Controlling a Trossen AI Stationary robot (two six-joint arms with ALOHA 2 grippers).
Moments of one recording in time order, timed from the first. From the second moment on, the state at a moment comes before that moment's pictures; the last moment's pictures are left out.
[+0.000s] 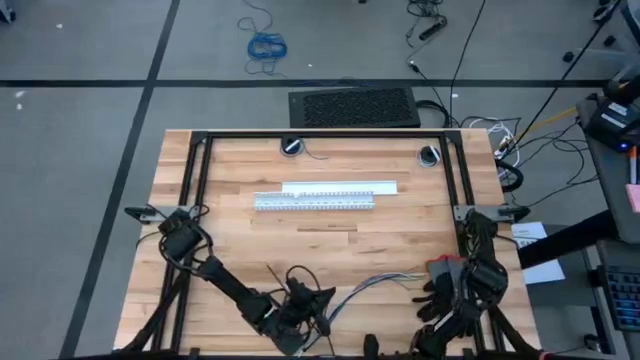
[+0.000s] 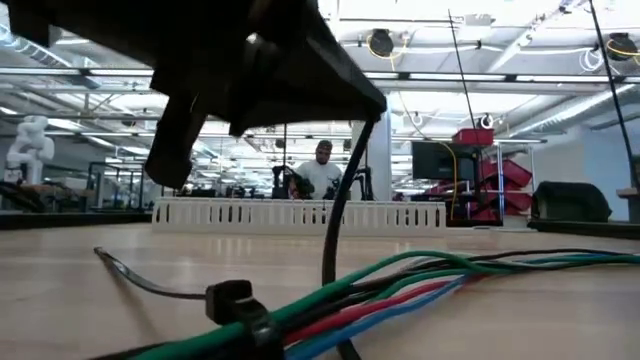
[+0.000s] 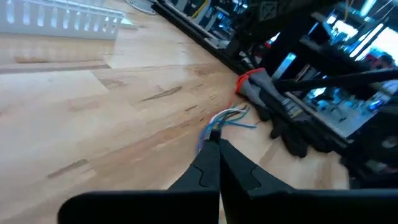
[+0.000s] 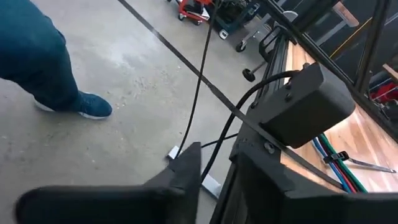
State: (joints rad) left arm -0.70 2.19 1.28 0.42 -1.13 -1.02; right arm 1.02 2.38 1.30 0.56 0.77 -0.23
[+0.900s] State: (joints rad) left arm -0.71 2.19 1.28 0.46 -1.03 -1.04; right arm 0.97 2.38 1.30 0.64 0.67 -0.25
